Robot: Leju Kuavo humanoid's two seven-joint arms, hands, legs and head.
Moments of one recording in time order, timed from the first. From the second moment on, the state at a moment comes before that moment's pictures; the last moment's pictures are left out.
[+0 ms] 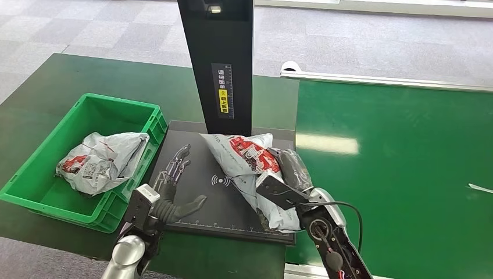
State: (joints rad) left arm -0.11 -0.14 -0.18 -1.33 -0.19 -0.15 -0.53; right arm -0.33 0.06 0.41 -1.20 0.64 0.03 -0.24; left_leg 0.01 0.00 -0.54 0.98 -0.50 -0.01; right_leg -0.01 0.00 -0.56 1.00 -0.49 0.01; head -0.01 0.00
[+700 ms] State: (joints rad) left arm -0.11 -0.13 -0.18 -1.33 -0.19 -0.15 -0.53; right arm -0.37 0.06 0.46 -1.10 0.72 -0.04 -0.19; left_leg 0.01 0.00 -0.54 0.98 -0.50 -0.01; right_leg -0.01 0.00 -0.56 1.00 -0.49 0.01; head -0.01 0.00
